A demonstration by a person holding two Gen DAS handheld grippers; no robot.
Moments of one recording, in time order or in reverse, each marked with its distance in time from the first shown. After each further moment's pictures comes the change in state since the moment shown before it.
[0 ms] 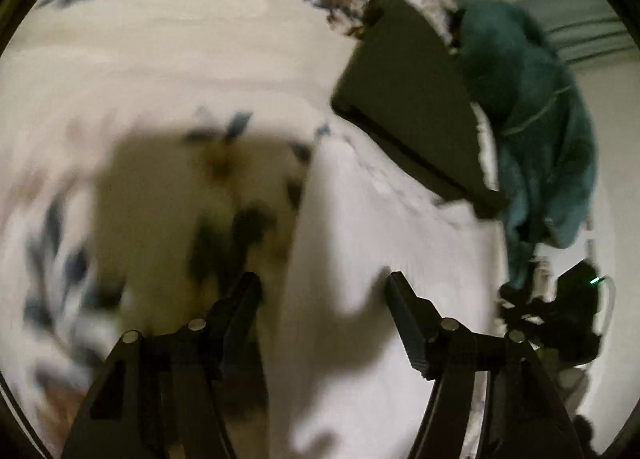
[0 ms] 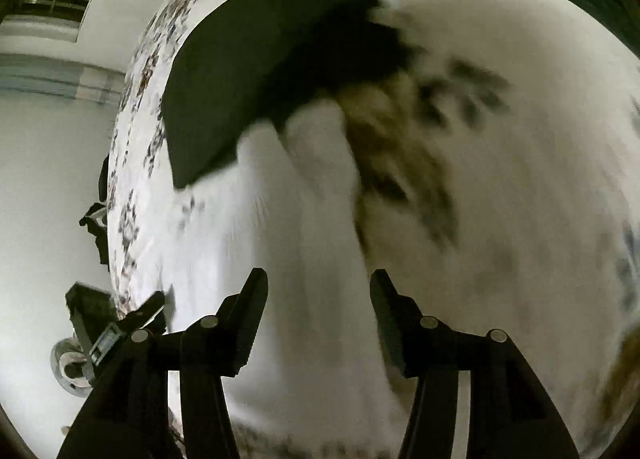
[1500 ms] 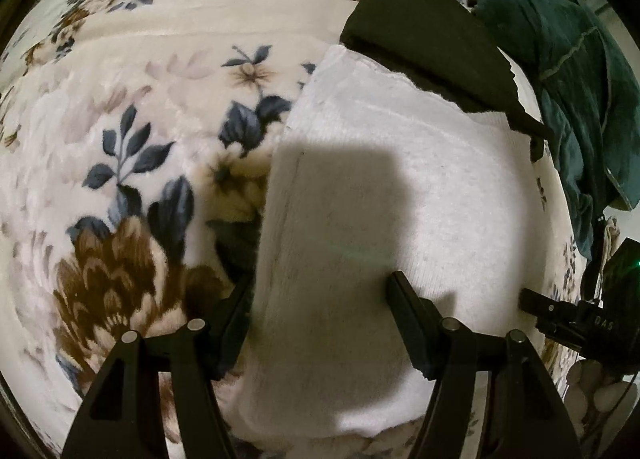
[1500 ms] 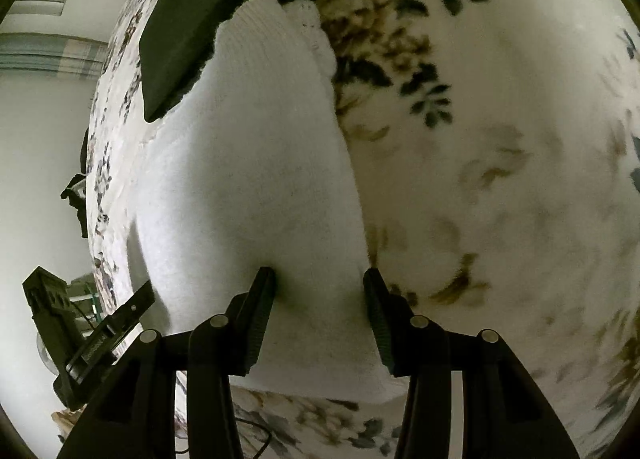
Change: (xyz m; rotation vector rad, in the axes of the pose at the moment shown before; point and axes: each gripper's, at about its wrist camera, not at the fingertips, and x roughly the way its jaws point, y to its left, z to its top) left arm -0.017 -0.031 -0.101 0.063 -0.037 0.292; right arm 0.014 -0.017 -0.081 0.008 0.102 -0.061
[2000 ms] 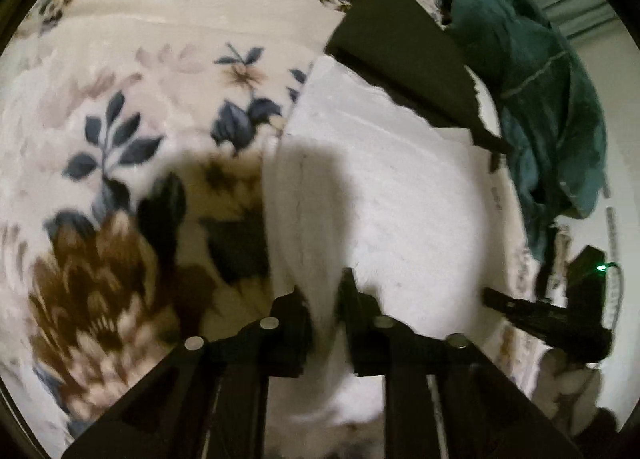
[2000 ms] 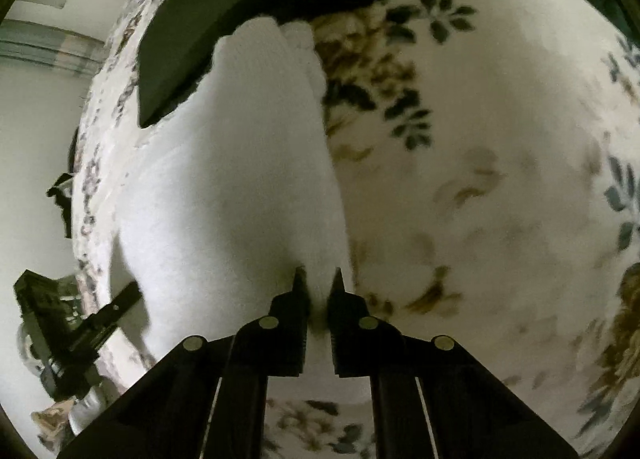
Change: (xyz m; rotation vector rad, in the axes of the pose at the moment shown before) left arm -0.013 0.028 -0.001 -0.042 -0.001 -0.239; right arm -0.015 0.004 -0.002 -0.050 -0.045 -0.028
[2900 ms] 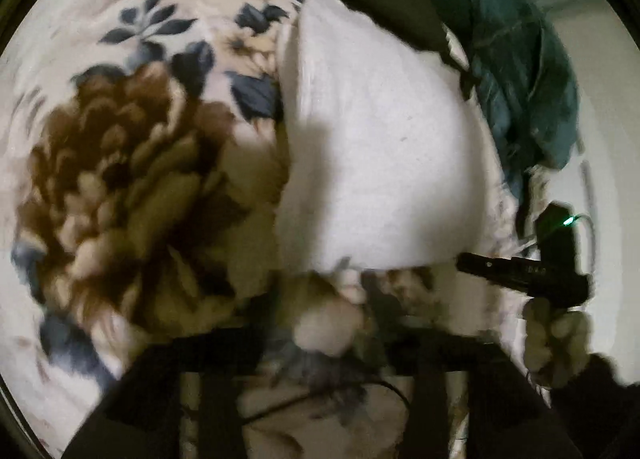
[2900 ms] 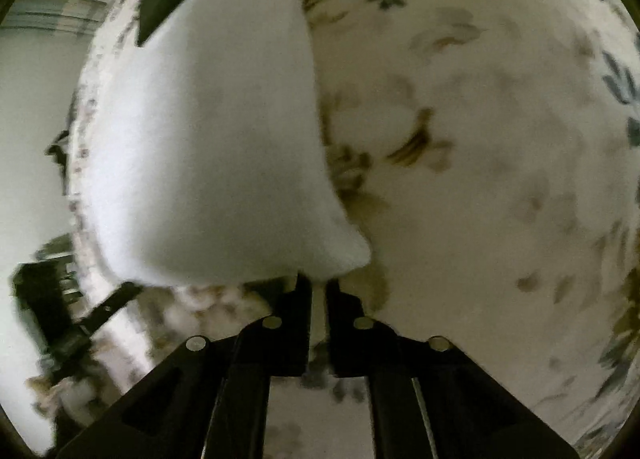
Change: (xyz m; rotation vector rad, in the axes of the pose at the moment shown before) left arm -0.014 0.023 -0.079 0.008 0.101 -0.131; right arm 0.004 -0.042 -0.057 0.005 0.138 0.037
